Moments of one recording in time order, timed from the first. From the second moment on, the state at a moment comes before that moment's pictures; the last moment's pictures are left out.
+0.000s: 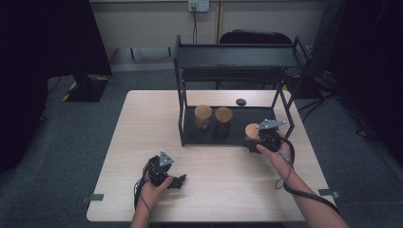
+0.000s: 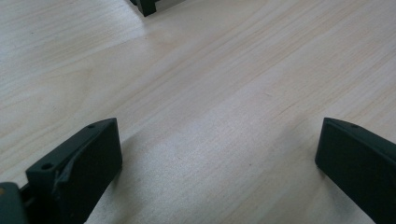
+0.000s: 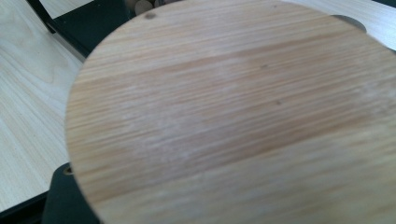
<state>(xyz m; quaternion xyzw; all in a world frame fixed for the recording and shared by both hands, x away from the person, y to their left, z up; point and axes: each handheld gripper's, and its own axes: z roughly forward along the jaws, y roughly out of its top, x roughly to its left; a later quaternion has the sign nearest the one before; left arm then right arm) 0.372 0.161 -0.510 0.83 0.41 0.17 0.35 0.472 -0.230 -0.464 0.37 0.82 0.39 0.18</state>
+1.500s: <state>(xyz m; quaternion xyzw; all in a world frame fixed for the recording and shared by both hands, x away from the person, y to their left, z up) 0.372 0.161 -0.510 0.83 0.41 0.17 0.35 0.495 -0.224 -0.465 0.38 0.81 0.39 0.20</state>
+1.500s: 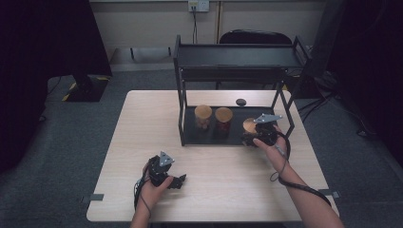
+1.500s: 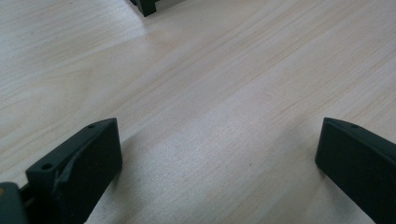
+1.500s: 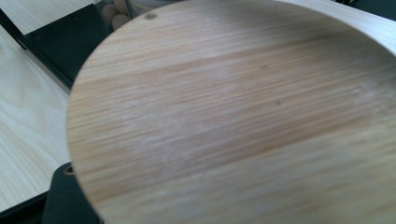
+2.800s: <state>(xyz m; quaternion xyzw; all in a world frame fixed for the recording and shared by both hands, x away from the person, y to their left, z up) 0.372 0.161 -0.510 0.83 0.41 0.17 0.35 0.510 -0.218 -0.466 0.38 0.81 0.39 0.20</state>
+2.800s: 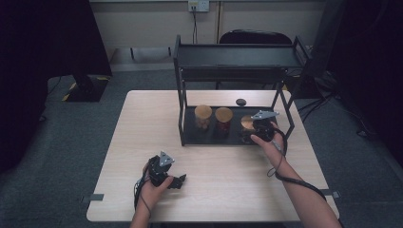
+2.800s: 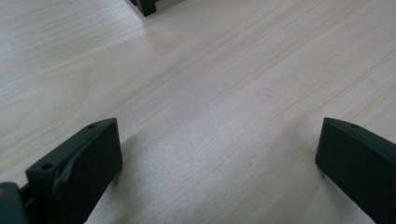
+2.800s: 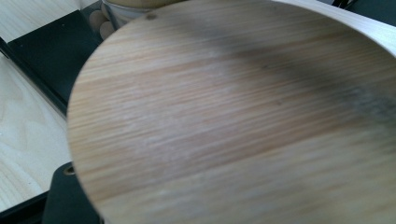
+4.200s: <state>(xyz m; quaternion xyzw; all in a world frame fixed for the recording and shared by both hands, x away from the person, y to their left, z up) 0.372 0.161 -0.510 0.83 0.41 0.17 0.35 0.529 -0.212 -0.468 0.39 0.81 0.39 0.20</state>
